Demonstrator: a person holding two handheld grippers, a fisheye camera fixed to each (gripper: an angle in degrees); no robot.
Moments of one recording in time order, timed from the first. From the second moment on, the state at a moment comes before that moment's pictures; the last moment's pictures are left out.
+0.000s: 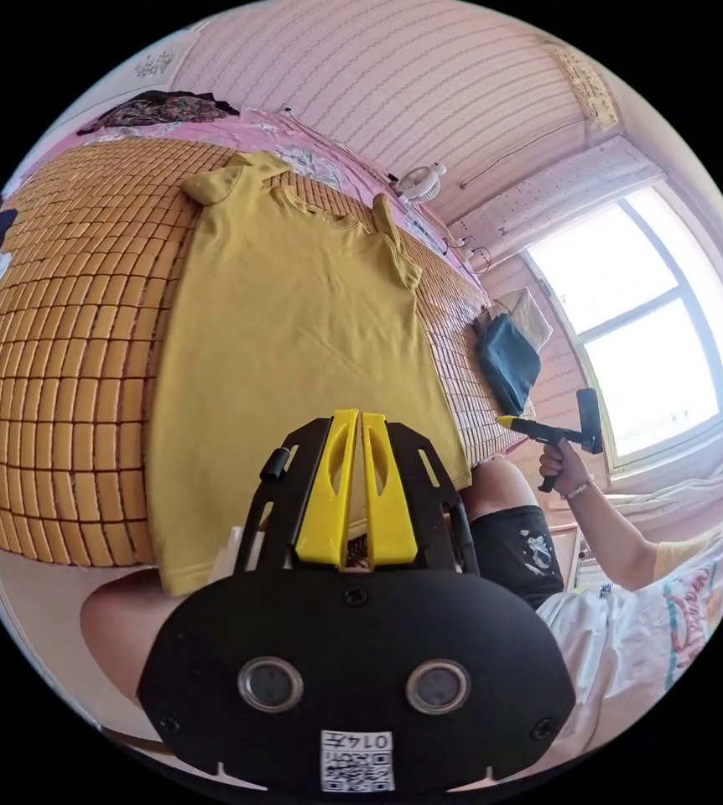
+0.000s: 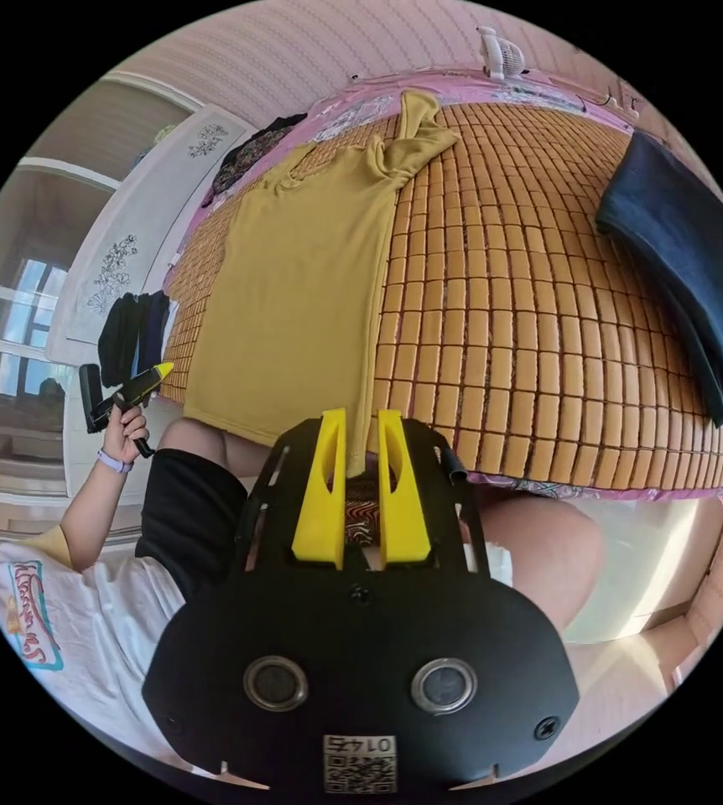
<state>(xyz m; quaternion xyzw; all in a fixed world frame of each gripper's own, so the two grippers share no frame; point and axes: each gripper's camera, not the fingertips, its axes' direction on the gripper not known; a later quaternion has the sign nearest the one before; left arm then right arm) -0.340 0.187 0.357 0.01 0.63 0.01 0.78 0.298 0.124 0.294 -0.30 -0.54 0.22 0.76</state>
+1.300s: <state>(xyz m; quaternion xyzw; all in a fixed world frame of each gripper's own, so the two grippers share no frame) -0.177 0.082 0.397 -0.06 0.58 0.10 0.81 0.427 0.005 0.432 -0.36 -0.46 0.20 0.79</state>
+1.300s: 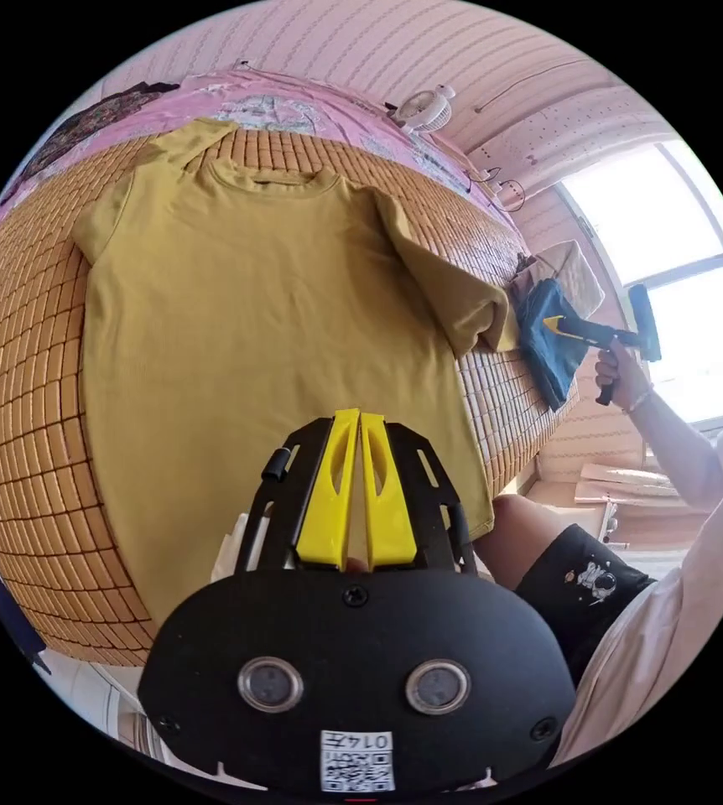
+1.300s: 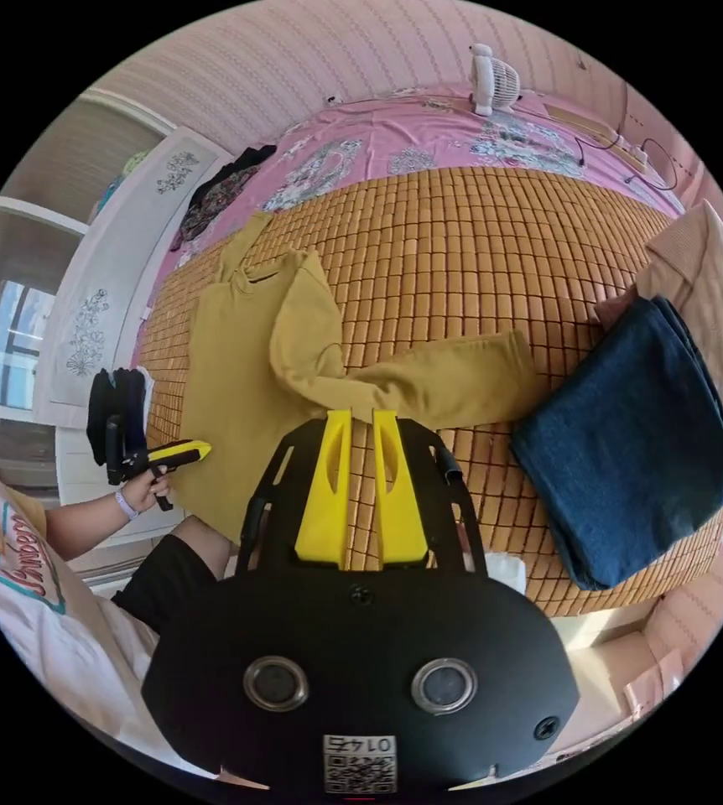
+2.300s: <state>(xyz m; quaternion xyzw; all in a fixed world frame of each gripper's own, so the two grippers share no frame) 0.024 -0.103 0.334 0.04 0.61 0.16 0.78 0.541 0.157 0.436 -0.41 -0.31 0.49 0.70</state>
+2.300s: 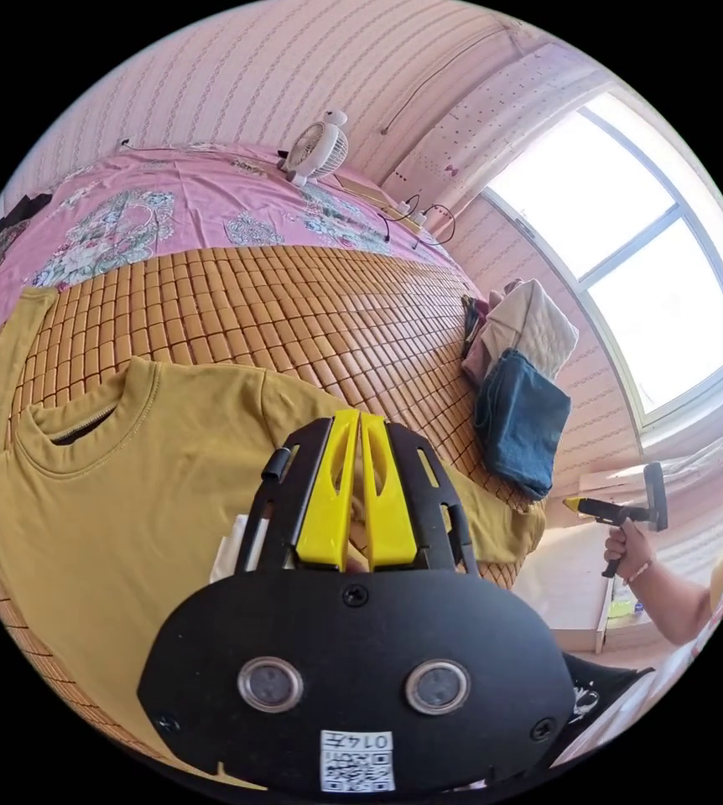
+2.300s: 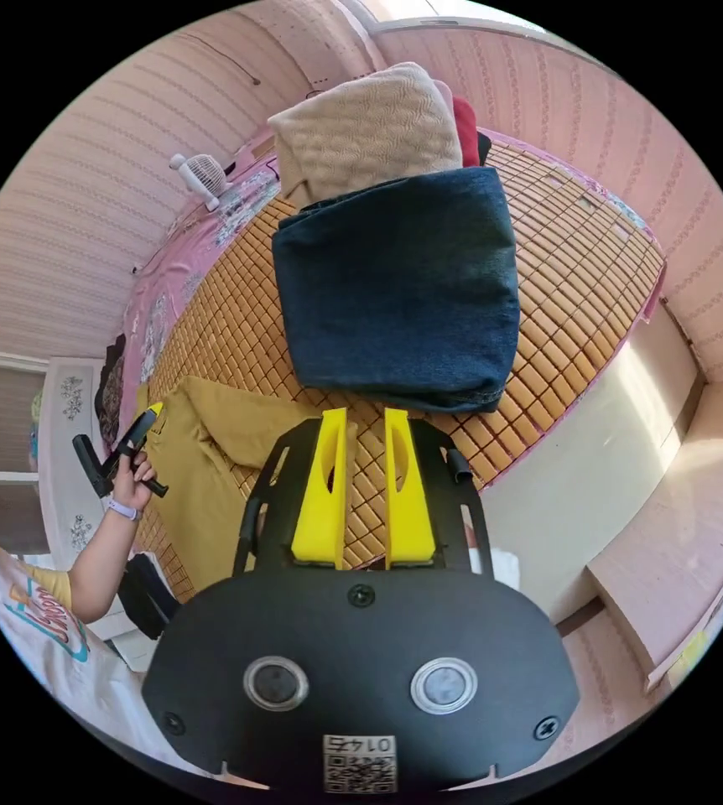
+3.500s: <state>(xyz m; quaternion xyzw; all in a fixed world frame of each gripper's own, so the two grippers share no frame) -0.100 -0.050 0.386 -0.11 0.54 0.09 0.83 0.307 0.142 0.497 -0.48 -0.28 0.28 0.78</state>
